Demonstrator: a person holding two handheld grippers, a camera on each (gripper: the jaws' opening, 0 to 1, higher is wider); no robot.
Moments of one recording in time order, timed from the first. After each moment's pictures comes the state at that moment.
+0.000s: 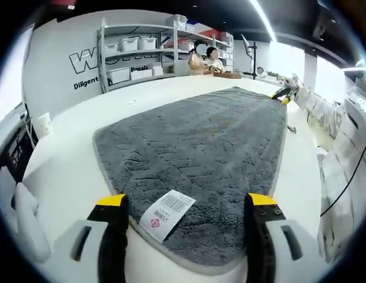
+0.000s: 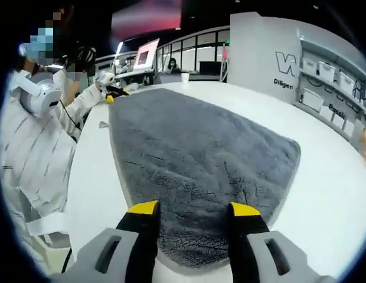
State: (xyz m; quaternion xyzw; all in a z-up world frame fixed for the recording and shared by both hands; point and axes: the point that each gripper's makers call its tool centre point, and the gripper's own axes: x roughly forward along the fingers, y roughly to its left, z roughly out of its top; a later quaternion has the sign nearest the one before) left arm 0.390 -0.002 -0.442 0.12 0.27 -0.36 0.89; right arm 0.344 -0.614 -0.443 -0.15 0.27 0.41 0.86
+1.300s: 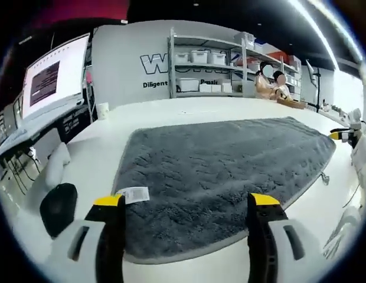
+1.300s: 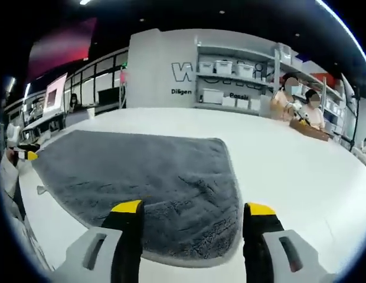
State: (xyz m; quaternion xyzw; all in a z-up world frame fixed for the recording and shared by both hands) left arm 0.354 -0.040 -0.423 0.05 0.22 -0.08 0.97; right arm 0.343 -0.627 -0.414 -0.04 0.21 0.03 0.98
